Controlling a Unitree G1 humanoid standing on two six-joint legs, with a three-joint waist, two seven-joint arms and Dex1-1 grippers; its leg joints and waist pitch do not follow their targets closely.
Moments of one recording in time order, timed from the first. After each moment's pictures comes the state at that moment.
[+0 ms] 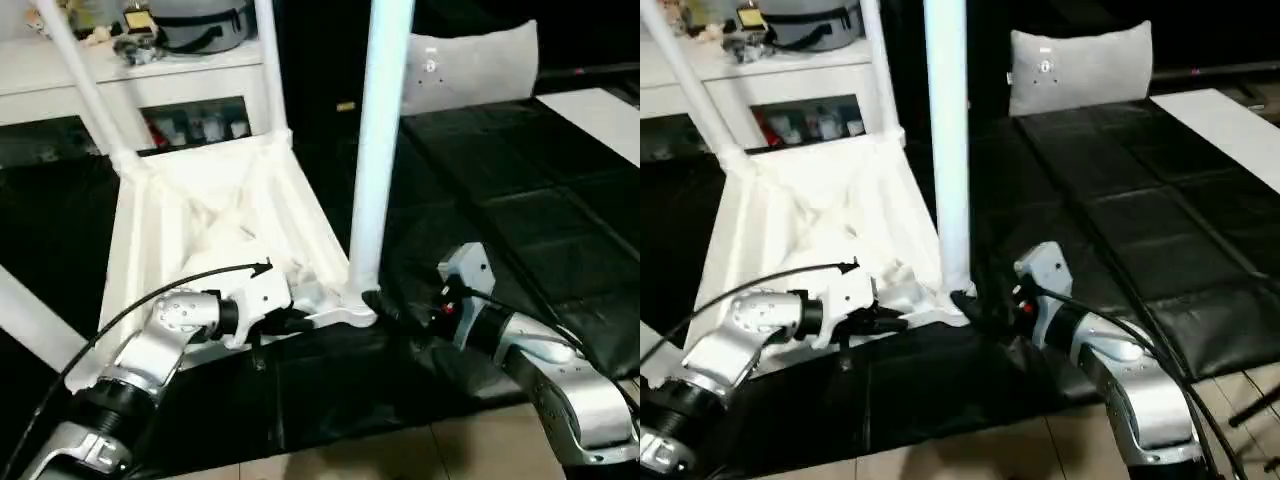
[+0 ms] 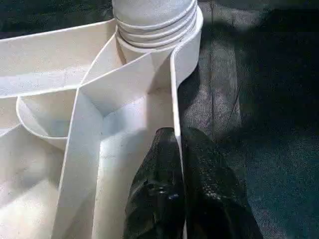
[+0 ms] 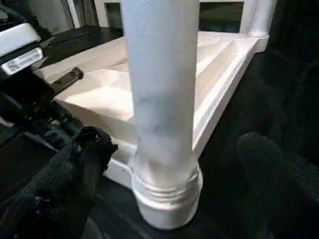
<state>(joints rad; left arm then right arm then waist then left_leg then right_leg) -0.40 0.43 -0.32 0.38 0.00 0.04 -1.05 -0.12 -0.35 0.06 -0.17 0.27 0.42 0.73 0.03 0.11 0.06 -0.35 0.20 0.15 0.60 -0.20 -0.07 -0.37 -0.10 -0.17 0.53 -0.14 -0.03</state>
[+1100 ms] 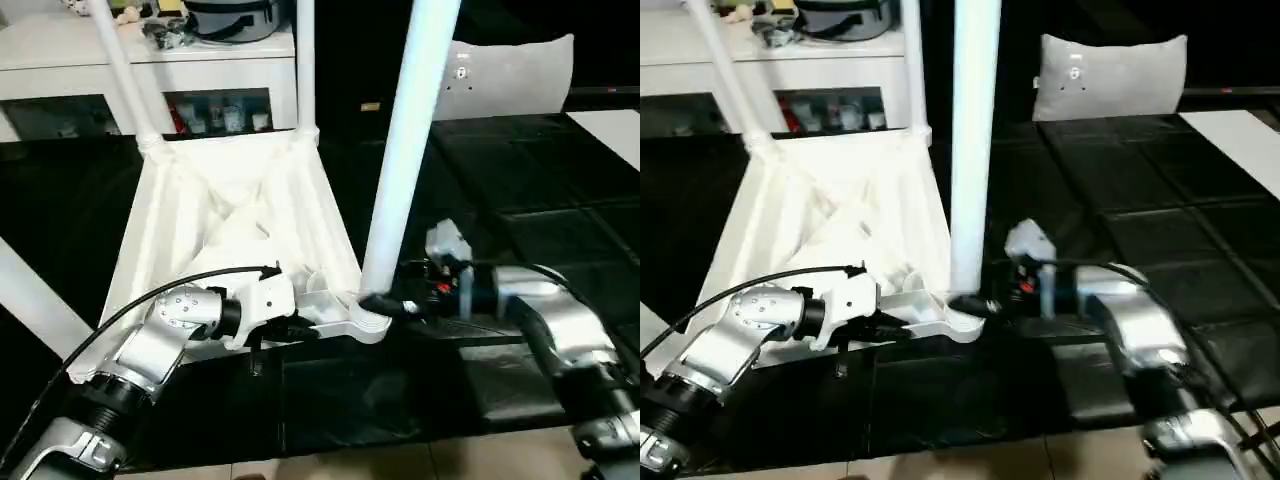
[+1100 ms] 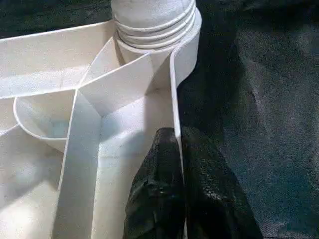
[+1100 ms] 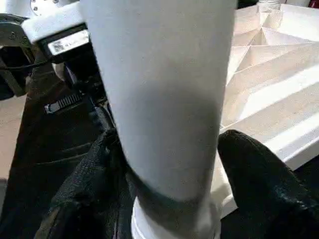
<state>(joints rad) -0.42 0.46 -0.36 0.33 0.00 0.04 -1.13 -0.47 -0.44 0.17 0.37 0.30 0.22 1.22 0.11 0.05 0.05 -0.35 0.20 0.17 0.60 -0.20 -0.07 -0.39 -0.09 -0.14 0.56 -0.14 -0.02</state>
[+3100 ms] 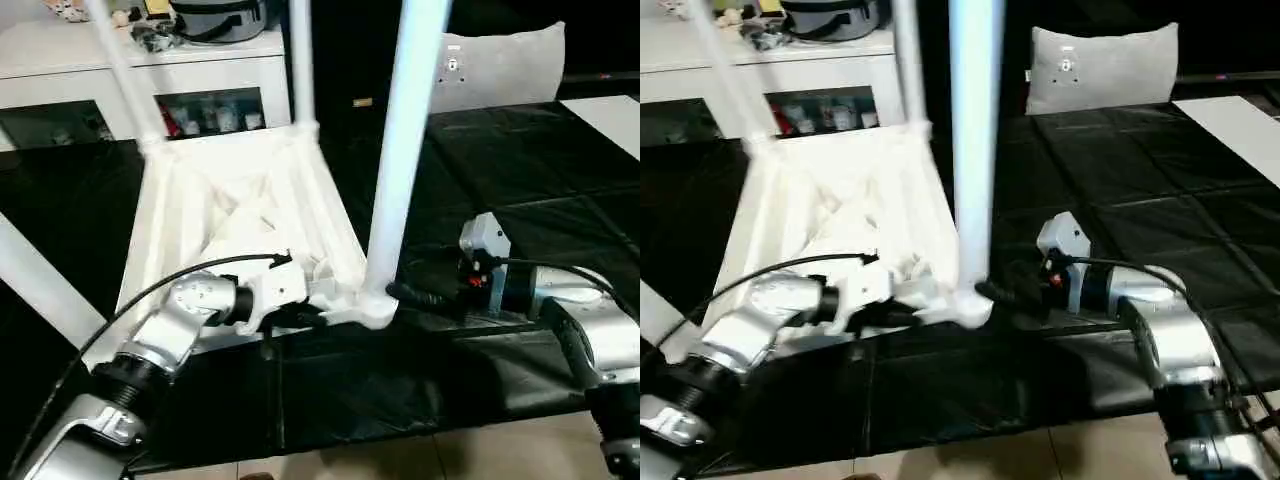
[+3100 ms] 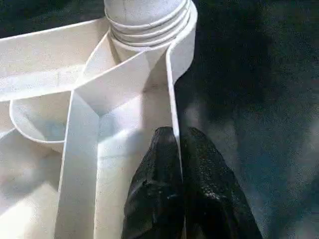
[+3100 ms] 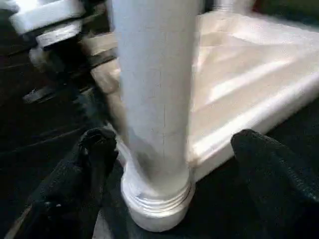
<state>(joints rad) -0.51 0.43 -0.38 0.46 0.03 -0.03 -1.17 -0.41 -0.53 0.09 0.26 0.26 0.23 1.23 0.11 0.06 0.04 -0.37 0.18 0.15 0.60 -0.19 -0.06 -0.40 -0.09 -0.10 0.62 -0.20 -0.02</state>
